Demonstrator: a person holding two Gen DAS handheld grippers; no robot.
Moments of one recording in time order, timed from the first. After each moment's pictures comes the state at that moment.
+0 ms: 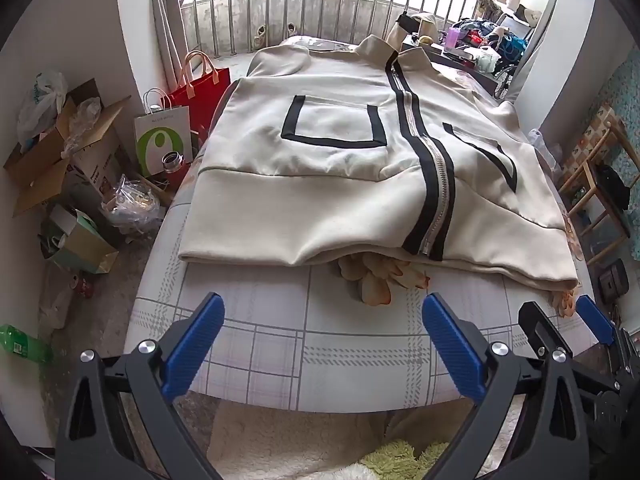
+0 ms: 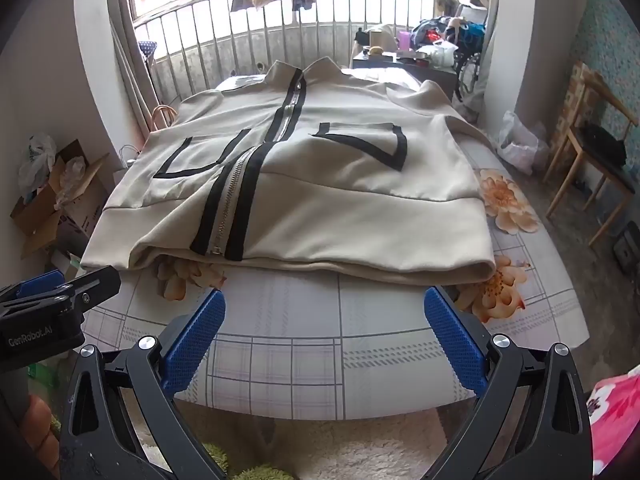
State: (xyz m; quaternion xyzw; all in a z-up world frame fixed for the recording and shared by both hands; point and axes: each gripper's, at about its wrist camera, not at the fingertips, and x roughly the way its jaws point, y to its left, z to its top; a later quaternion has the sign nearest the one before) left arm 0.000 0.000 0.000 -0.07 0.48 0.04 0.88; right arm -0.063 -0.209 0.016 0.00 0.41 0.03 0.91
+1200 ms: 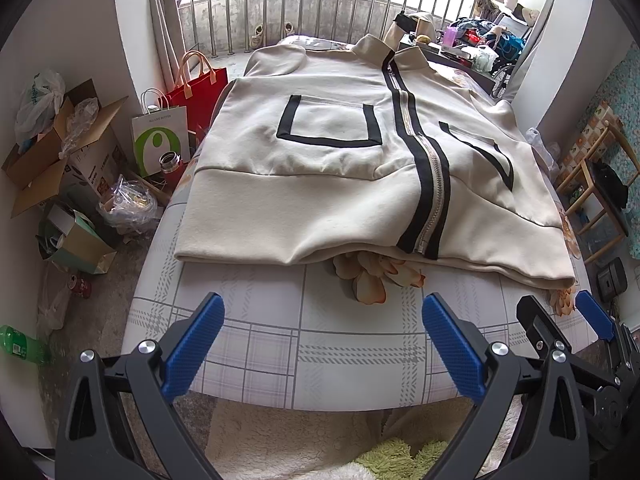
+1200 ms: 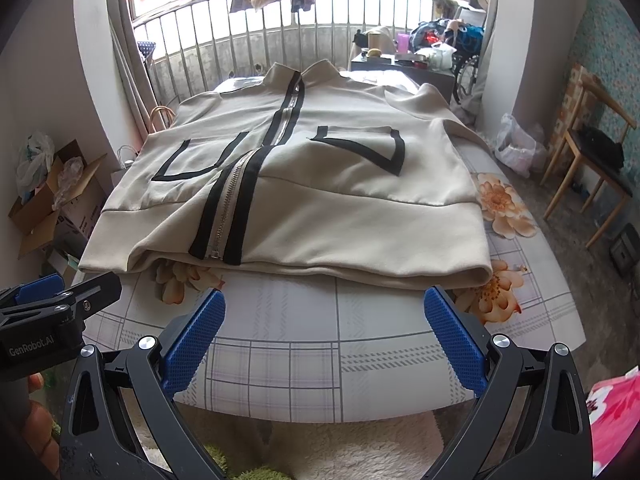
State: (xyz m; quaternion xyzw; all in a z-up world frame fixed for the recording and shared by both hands) left arm -0.002 -0.003 0.002 -0.07 0.48 0.04 0.88; right arm -0.060 -0.208 0.017 0.00 0.41 0.03 0.91
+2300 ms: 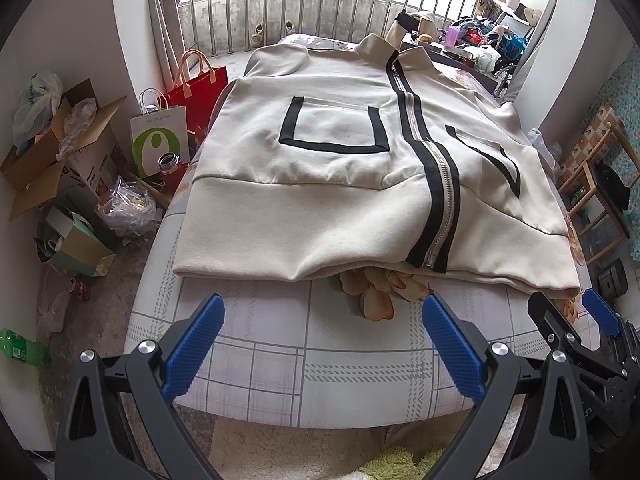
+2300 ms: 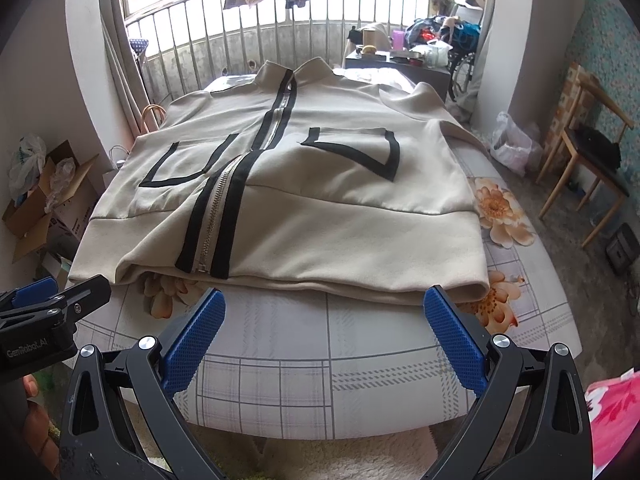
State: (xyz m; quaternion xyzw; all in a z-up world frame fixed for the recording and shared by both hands) left arm 0.016 0.009 0.003 -0.07 0.48 0.03 0.87; right arm -0.044 -0.211 0.020 -0.01 0.42 0.02 0.91
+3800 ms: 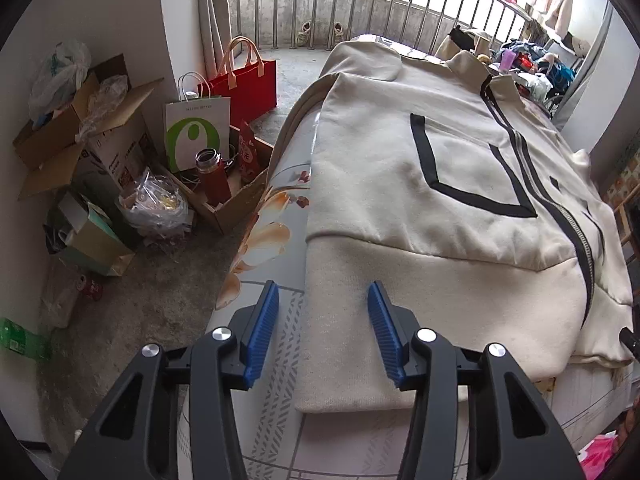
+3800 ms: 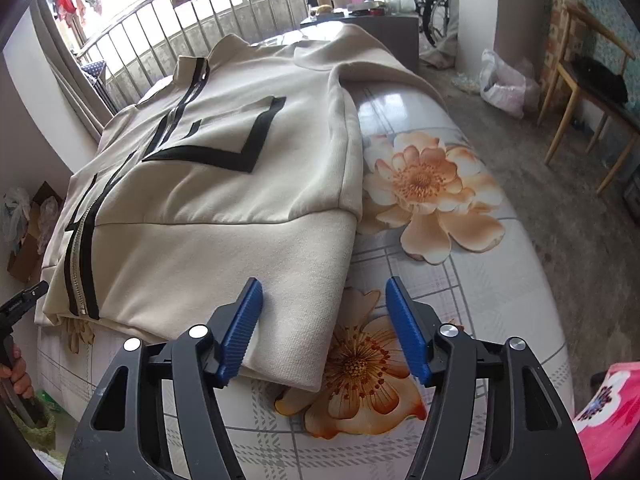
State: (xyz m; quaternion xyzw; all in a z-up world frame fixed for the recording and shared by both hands) left arm 0.077 0.110 -0.052 -0.09 0.47 0.10 0.87; right arm 0.033 -0.349 -0.033 0.08 0.48 0.02 0.87
